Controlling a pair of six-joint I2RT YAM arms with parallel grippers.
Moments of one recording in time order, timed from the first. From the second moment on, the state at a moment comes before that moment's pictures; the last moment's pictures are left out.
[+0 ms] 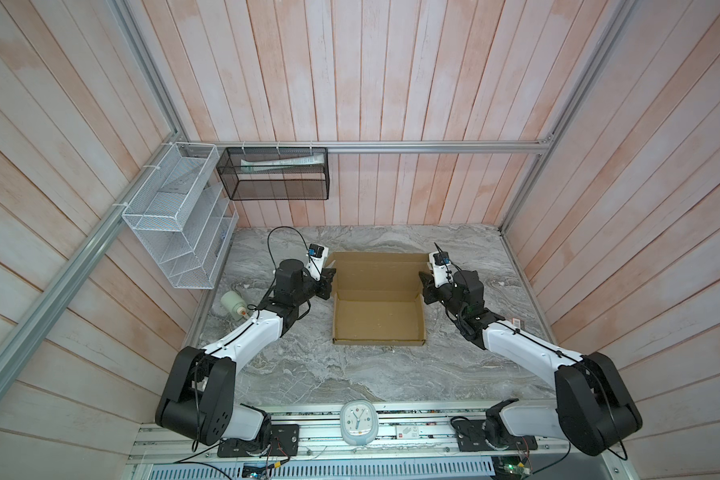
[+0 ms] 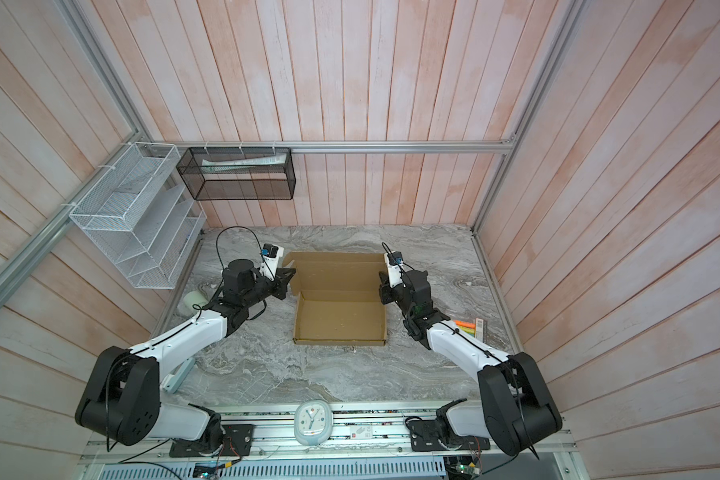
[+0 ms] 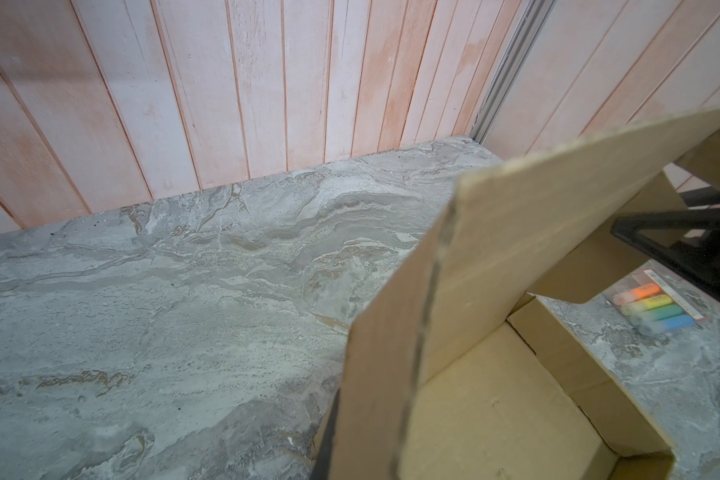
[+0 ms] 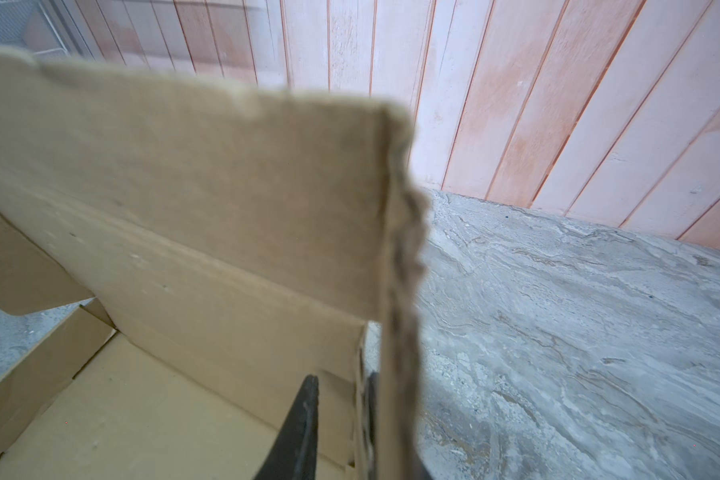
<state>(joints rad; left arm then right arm) -0.32 1.43 0.82 0.26 0.32 -0.05 0.41 1.33 0.67 0.37 -0.04 0.02</state>
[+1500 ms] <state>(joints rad) -0.31 1.38 0.80 0.27 0.29 -0.09 0.40 1.33 0.67 0.36 -0.07 0.03</state>
